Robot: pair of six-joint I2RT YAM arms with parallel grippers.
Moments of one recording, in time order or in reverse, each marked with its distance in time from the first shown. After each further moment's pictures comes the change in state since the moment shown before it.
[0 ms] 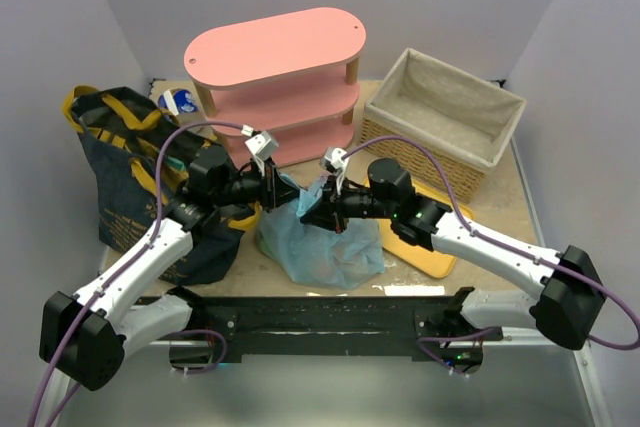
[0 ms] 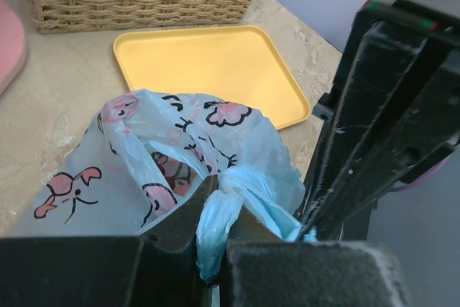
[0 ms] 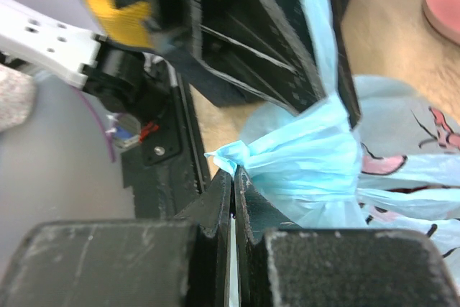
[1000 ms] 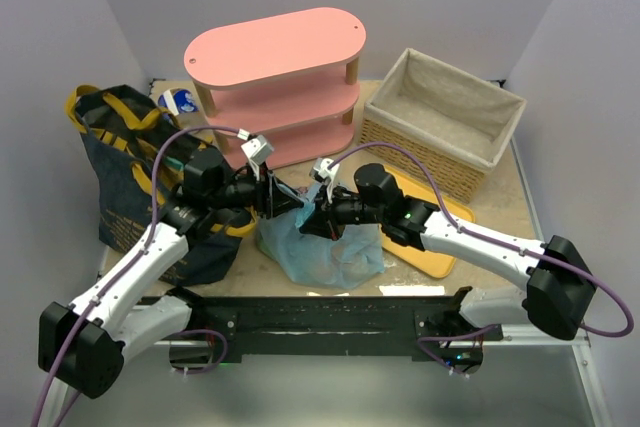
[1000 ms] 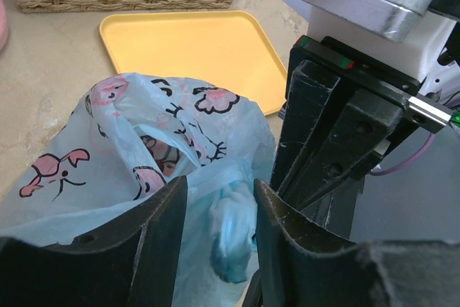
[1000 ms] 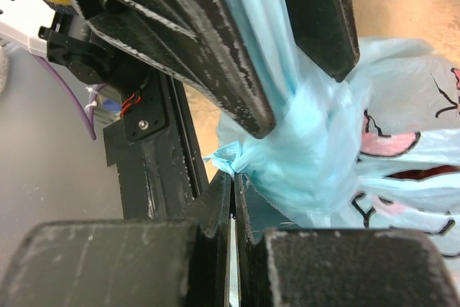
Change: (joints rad) left arm 0.025 -0.043 -0.011 -0.081 0.063 0.005; right arm 0.032 0.077 -0.008 -0.045 0.048 -0.043
